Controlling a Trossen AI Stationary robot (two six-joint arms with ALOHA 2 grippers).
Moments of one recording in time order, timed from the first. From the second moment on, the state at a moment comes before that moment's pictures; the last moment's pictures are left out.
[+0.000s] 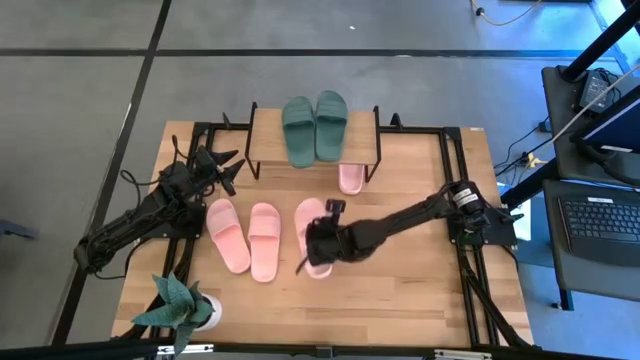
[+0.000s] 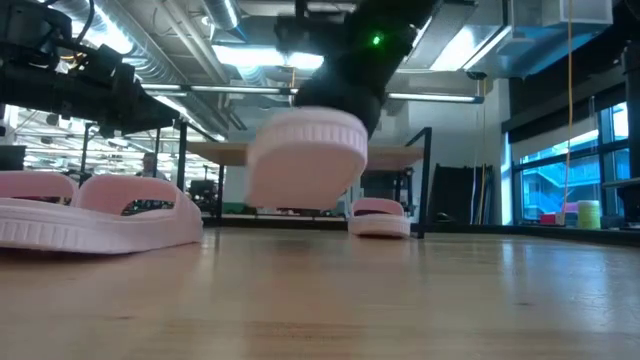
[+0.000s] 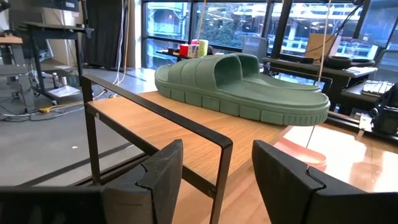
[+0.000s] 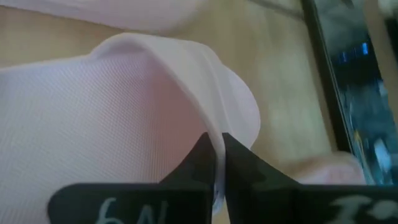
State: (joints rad) left arm 0.67 0.03 0.01 0.01 -0.04 -0.12; right arm 0.28 2.07 1.57 -0.66 0.74 0.19
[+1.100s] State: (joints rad) left arm 0.67 0.03 0.01 0.01 -0.04 -0.12; right arm -0.04 2.06 1.30 -0.31 0.76 -0.01
